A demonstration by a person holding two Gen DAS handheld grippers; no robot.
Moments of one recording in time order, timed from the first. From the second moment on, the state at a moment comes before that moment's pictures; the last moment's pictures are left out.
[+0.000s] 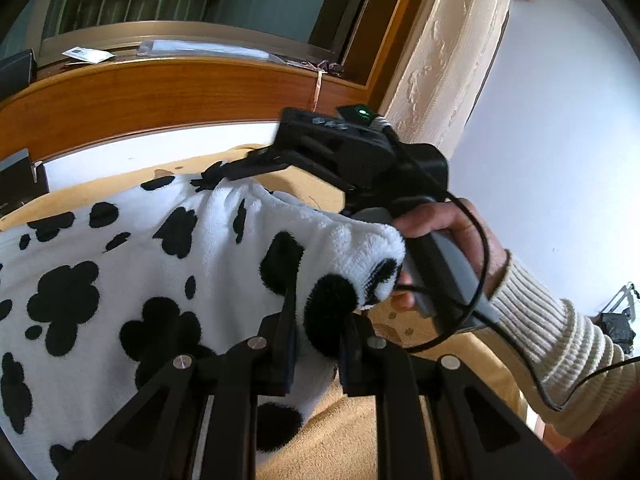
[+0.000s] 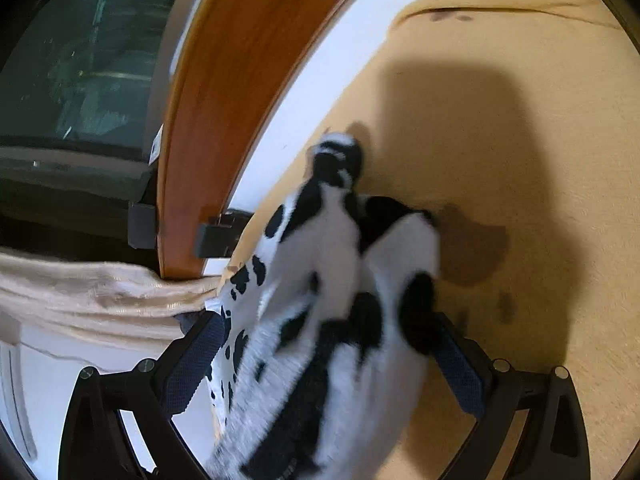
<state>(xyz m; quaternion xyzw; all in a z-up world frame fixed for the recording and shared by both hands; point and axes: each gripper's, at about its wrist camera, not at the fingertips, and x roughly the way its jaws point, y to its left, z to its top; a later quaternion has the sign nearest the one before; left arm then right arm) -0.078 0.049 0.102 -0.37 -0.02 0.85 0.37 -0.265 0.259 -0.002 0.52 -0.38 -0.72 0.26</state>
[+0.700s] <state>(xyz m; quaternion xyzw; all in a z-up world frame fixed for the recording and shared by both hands) -0.060 0.001 0.142 -0.31 -0.06 0.88 0.34 -0.245 0.212 0.082 0.44 -0.30 -0.79 0.30</state>
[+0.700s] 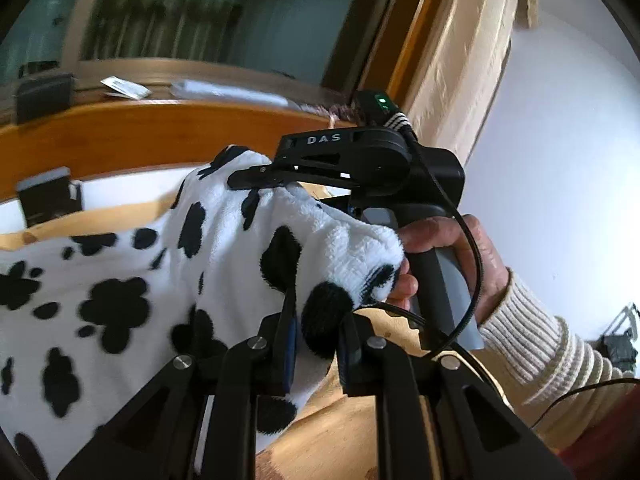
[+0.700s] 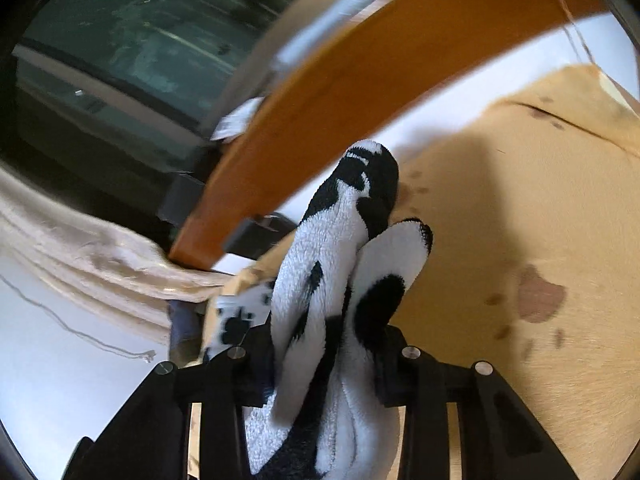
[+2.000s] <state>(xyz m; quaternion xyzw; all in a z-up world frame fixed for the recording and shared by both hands) 0.033 -0.283 0.073 -0.28 -0.33 0.89 0.16 -0.202 -0.148 0.100 0.49 0.01 -0.80 0.34</state>
